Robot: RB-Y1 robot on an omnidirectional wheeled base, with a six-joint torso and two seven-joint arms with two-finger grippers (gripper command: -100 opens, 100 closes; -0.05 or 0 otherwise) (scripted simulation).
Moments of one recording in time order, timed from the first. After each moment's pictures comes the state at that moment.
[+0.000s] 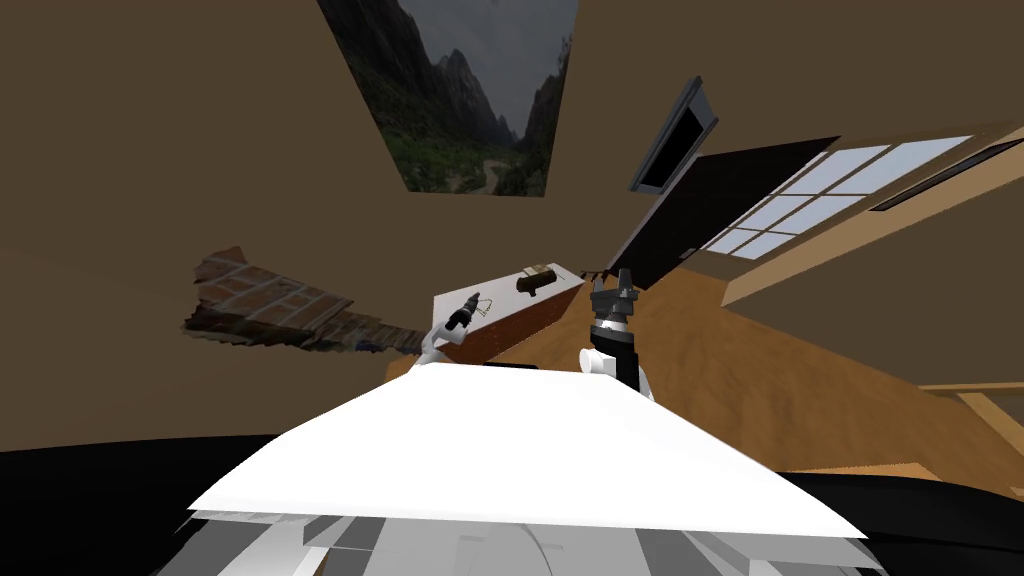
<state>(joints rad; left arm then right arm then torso) 0.04 0.29 -0.16 -1.57 -0.07 0.24 0.01 0.46 0.00 -0.05 -2.28 0.03 -0.38 -0.17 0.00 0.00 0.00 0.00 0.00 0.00</state>
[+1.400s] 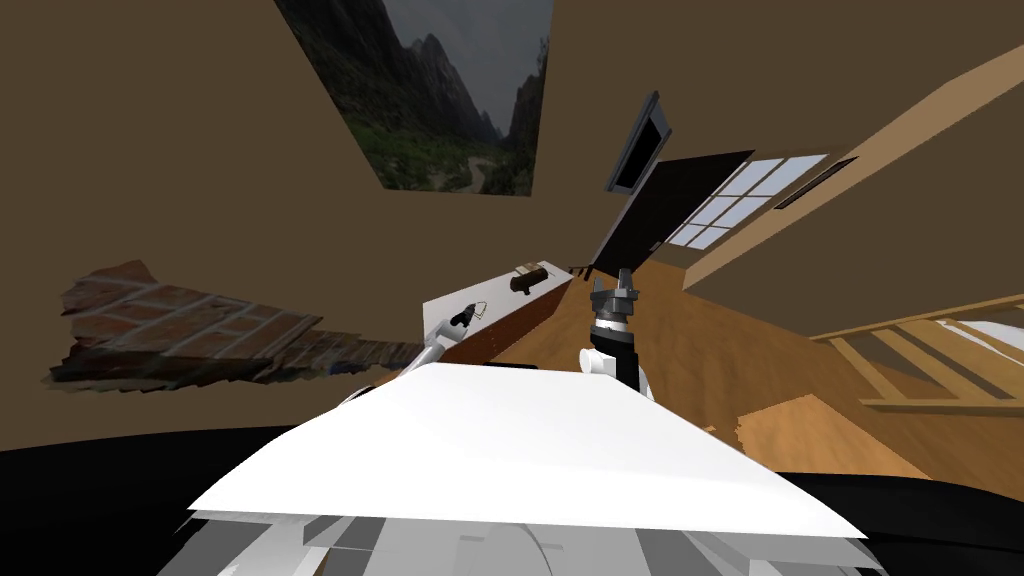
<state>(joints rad) -0.06 0.33 -0.19 -1.34 -0.05 0.46 0.08 0.46 0.00 -0.05 -2.28 0.03 -0.38 -0.17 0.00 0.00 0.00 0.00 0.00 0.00</state>
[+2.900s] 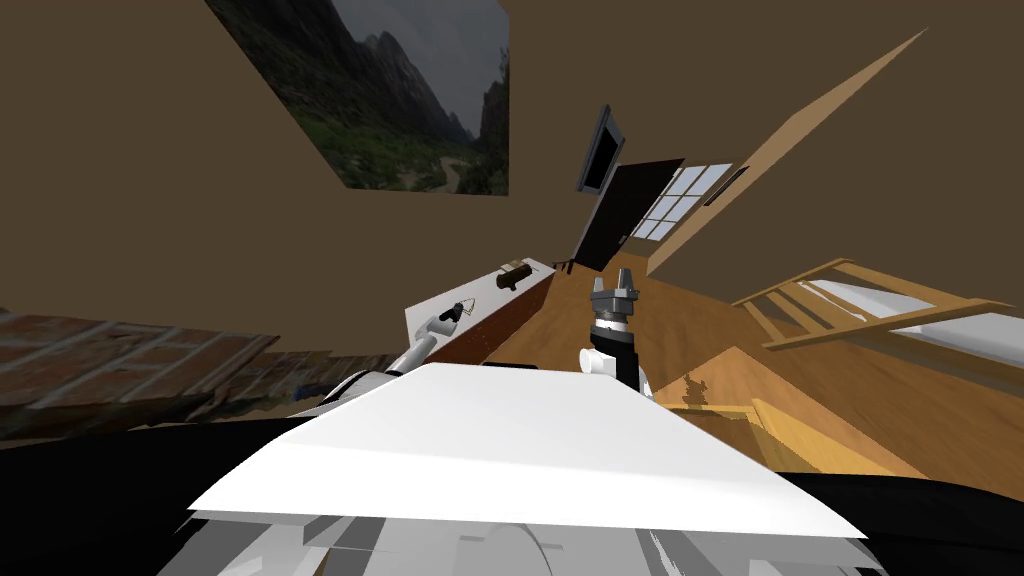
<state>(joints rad) -0.17 0.40 -0.11 -1.08 0.03 0.34 0.09 0.46 0.00 -0.05 -2.28 0.03 -0.38 -0.17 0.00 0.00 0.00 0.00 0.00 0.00</state>
